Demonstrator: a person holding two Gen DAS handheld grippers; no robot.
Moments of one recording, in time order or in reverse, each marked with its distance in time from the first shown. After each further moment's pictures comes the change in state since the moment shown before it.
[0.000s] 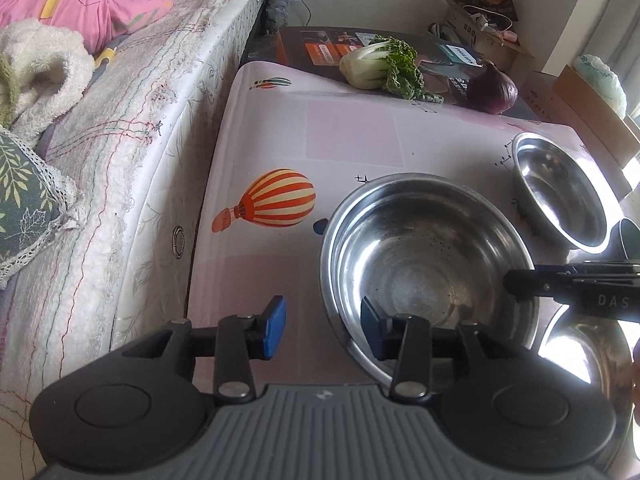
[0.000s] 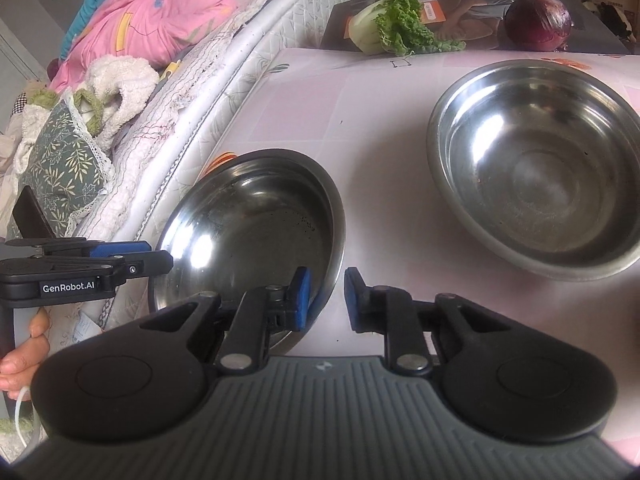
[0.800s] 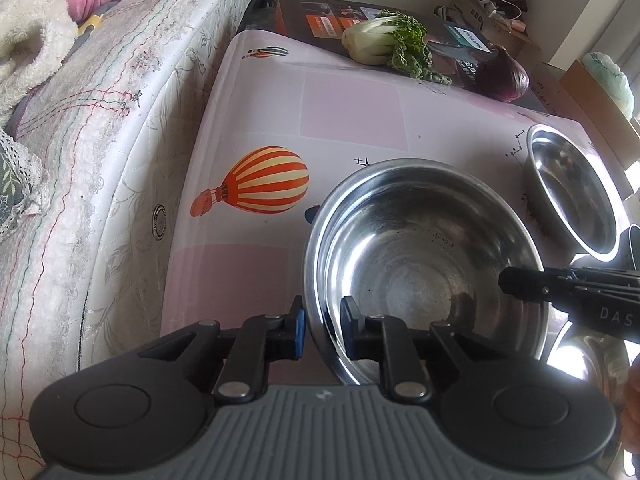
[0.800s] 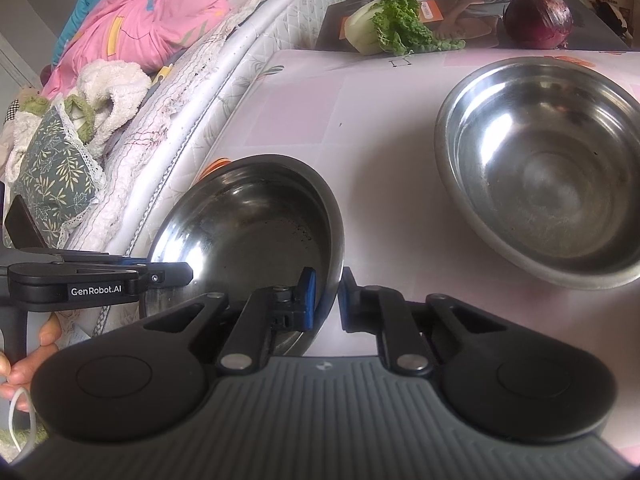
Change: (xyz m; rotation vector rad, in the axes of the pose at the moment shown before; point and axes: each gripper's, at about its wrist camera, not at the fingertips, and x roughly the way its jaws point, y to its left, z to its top) left arm 0.031 0.001 0.008 -0.044 0.078 -0.034; right arm 0.015 0.003 0.002 0.009 -0.006 -0.014
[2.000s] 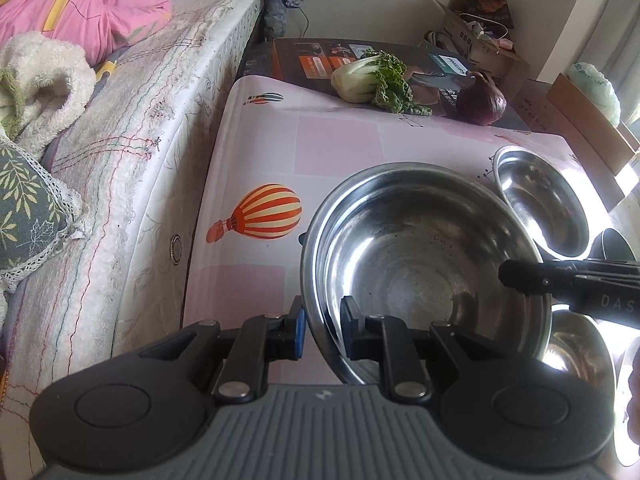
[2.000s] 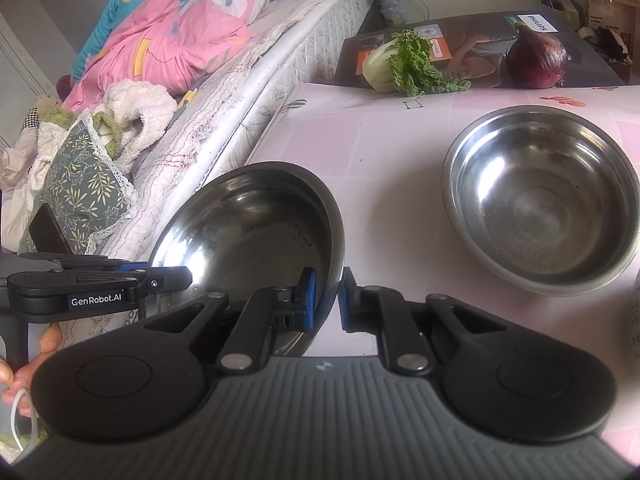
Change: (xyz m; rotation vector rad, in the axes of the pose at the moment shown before) left arm -0.052 -0.016 -0.010 0.041 -0.098 0.024; right arm -0.051 0.014 0.001 -0.030 -0.078 0.024
